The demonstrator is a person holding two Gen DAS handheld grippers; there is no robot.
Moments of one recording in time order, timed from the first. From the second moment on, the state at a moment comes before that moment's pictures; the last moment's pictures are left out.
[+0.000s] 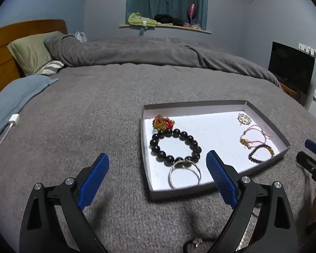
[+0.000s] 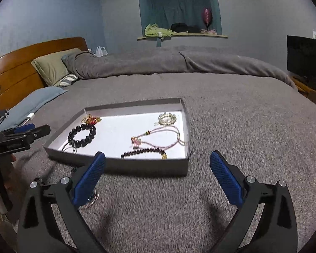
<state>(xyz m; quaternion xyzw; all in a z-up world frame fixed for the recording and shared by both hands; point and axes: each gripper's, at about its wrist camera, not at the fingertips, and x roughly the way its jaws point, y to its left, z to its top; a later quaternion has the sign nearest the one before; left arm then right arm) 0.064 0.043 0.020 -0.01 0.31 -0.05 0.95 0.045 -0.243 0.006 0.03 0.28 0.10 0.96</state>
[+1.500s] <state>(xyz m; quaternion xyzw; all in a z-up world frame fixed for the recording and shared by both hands) -0.009 0.031 -0.024 0.03 0.40 -0.16 0.90 0.016 -0.150 -0.037 -0.11 0.35 0.24 0.90</state>
